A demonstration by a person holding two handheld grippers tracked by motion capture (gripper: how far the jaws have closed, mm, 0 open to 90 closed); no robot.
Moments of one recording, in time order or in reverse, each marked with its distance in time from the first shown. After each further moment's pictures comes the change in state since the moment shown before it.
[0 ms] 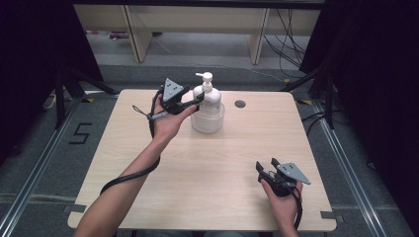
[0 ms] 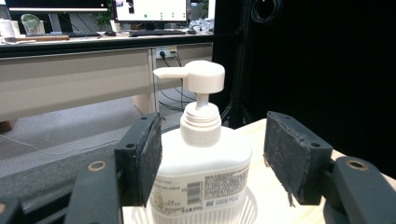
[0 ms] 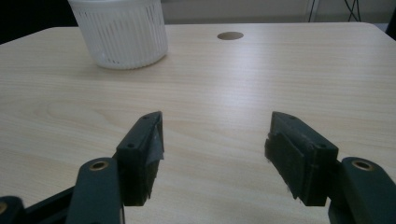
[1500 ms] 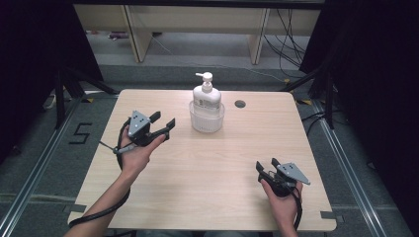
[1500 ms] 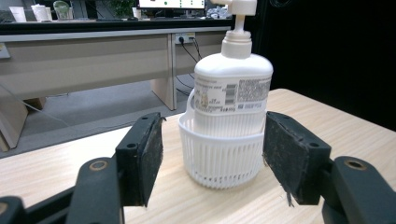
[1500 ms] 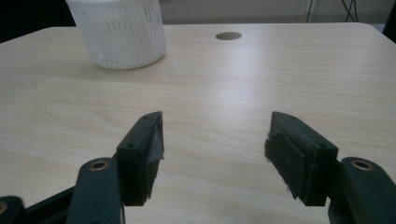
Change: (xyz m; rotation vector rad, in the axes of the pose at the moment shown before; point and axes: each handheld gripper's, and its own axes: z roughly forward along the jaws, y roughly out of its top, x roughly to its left) left arm 0.023 -0.058 -0.099 0.028 0.063 -0.022; right arm 0.002 0.000 0.000 0.003 -0.010 0.016
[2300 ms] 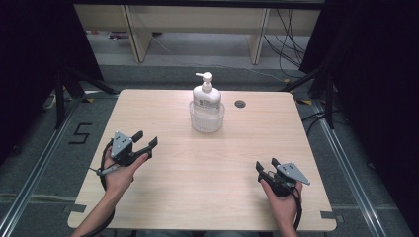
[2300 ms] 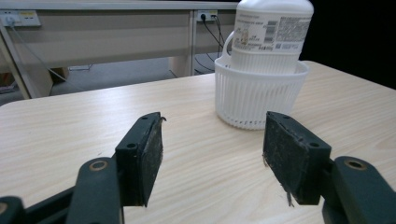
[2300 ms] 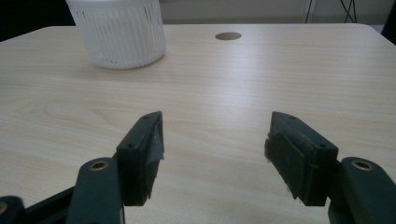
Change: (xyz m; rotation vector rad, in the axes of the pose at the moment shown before) left arm 0.025 -0.057 -0.044 0.051 0.073 -0.051; right arm 0.000 0.000 -0.001 0.016 -0.017 -0.015
